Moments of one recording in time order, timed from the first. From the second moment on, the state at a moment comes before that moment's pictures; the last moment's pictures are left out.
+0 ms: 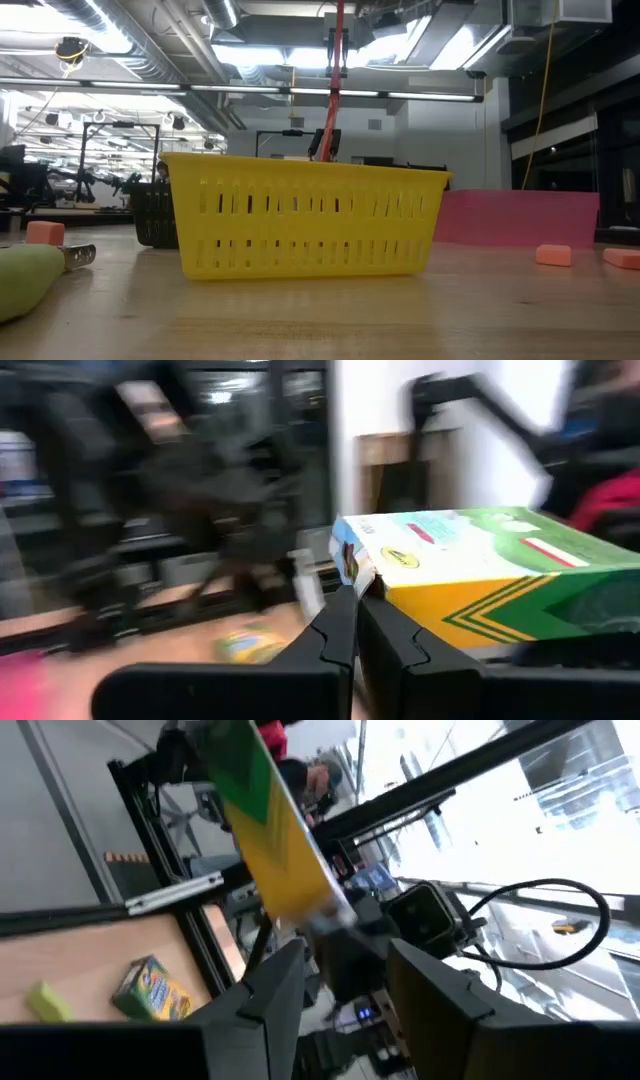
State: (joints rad) left arm -0.69 1.42 0.82 0.65 -0.37 0.05; right arm 0.64 1.64 0.99 0.71 0.29 -1.13
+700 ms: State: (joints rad) left arm -0.65 1.42 0.81 0.70 -0.48 0.02; right arm 0.71 1.63 0.99 0.67 0.57 -1.30
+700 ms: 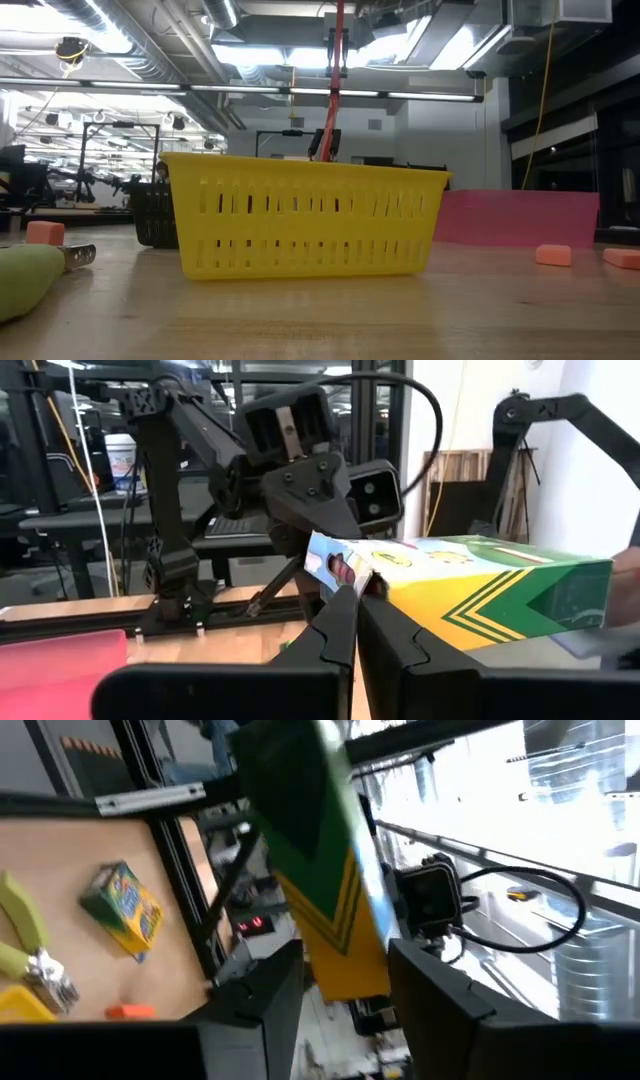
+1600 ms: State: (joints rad) left arm -0.61 1.42 0.82 0.79 -0.48 -0.04; right arm 0.76 1.64 1.00 0.80 0.62 -1.44
